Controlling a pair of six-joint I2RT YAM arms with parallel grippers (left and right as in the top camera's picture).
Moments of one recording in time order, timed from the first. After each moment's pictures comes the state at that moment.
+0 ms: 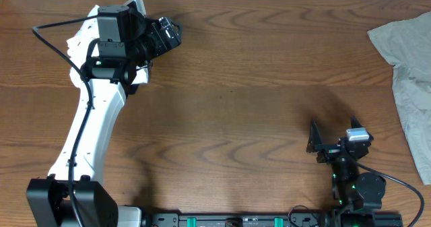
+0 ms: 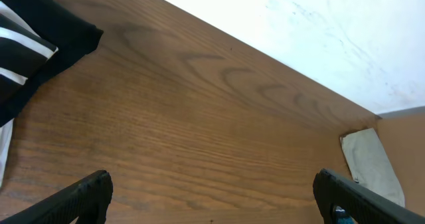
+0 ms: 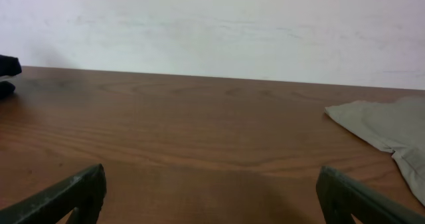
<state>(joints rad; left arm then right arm) -0.06 1.56 1.31 -0.40 0.36 -0.56 -0.04 0.01 0.01 -0.06 -0.14 0.01</state>
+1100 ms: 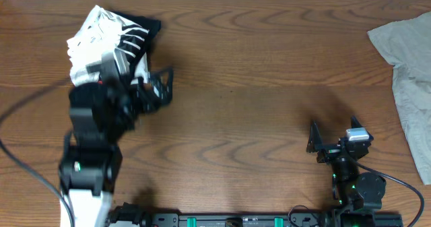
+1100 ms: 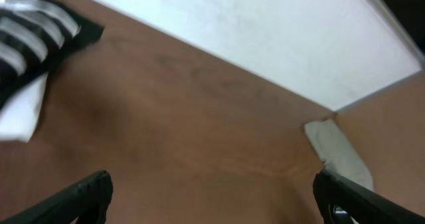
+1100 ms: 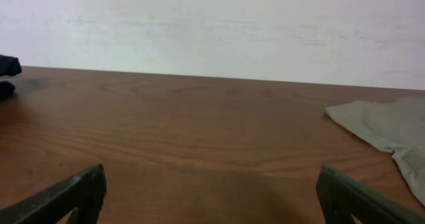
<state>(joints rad) -0.06 0.84 0.83 -0.40 0.36 -0.56 -0.04 0.01 0.01 -0.06 -0.14 0.01</state>
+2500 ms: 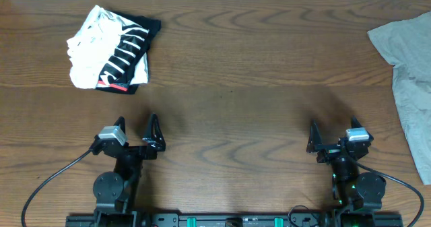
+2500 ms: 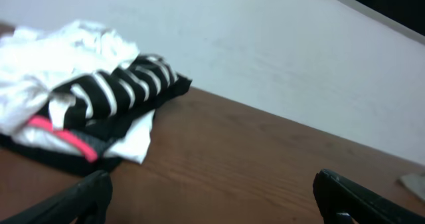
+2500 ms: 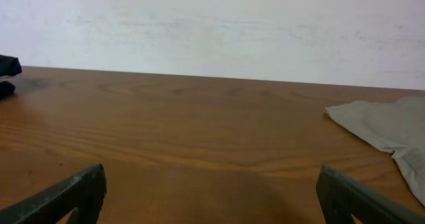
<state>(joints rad) -0.06 0.07 0.08 -0.04 0.05 -0.39 -0.04 0.01 0.01 -0.06 -0.14 0.01</state>
